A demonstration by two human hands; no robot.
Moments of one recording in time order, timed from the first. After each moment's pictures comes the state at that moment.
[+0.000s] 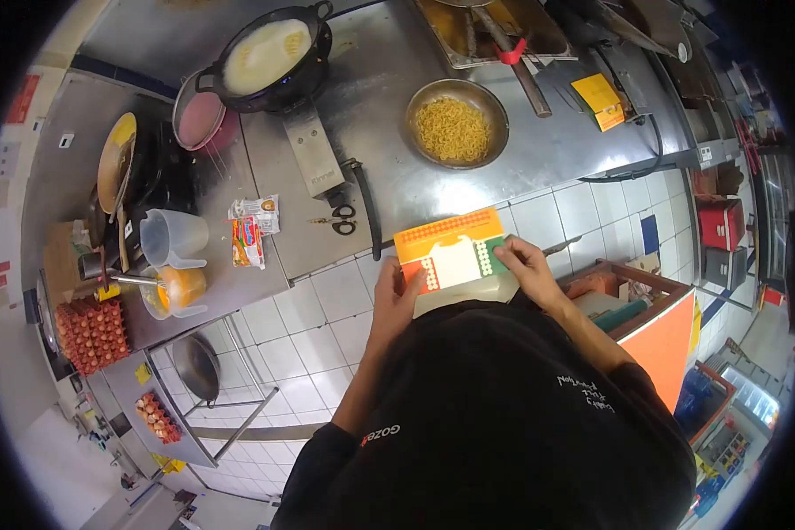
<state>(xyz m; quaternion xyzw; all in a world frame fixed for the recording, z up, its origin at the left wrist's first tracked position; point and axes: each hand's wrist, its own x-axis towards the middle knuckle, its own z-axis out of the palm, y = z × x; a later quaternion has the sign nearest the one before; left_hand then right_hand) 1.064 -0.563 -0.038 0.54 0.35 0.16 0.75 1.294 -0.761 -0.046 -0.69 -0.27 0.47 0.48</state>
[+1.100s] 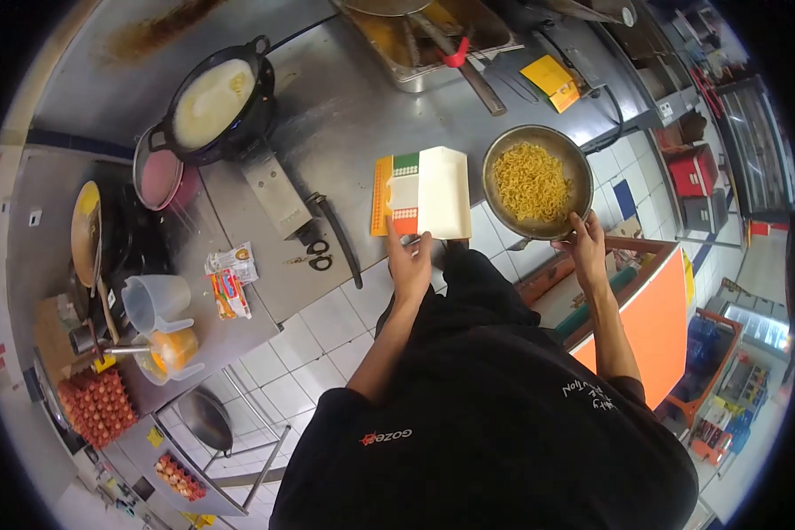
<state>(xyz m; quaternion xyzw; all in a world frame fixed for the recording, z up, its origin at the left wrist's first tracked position) 1.177 -0.564 -0.137 0.58 0.36 0.19 0.71 1.368 -0.839 -0.013 -0.74 0.07 0.20 0.64</state>
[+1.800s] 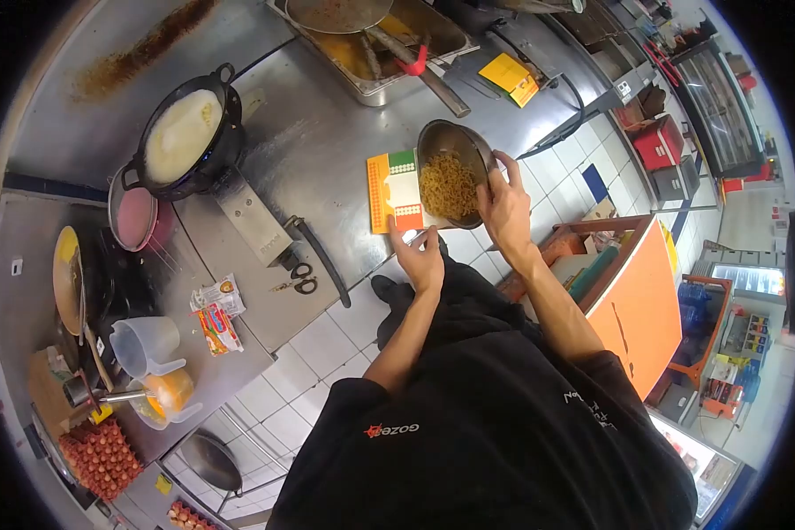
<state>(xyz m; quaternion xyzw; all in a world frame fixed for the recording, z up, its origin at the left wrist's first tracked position) 1.226 -0.605 -0.136 0.52 0.39 0.24 0.72 1.341 -0.693 0.001 -0.92 -0.25 -0.11 0.28</state>
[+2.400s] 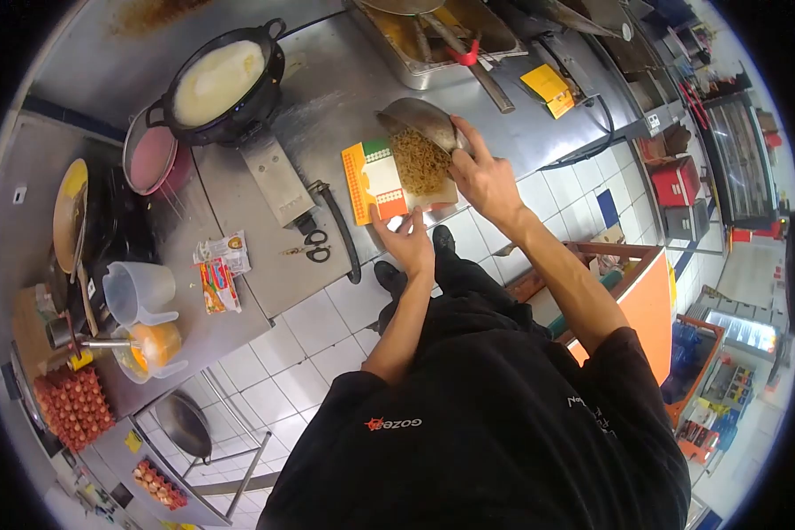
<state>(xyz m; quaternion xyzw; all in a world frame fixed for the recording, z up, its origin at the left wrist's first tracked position) 1.208 -0.563 -0.142 0.42 0.46 0.36 0.70 1.353 -0.615 -0.002 -0.83 -0.52 -0.12 0.17</state>
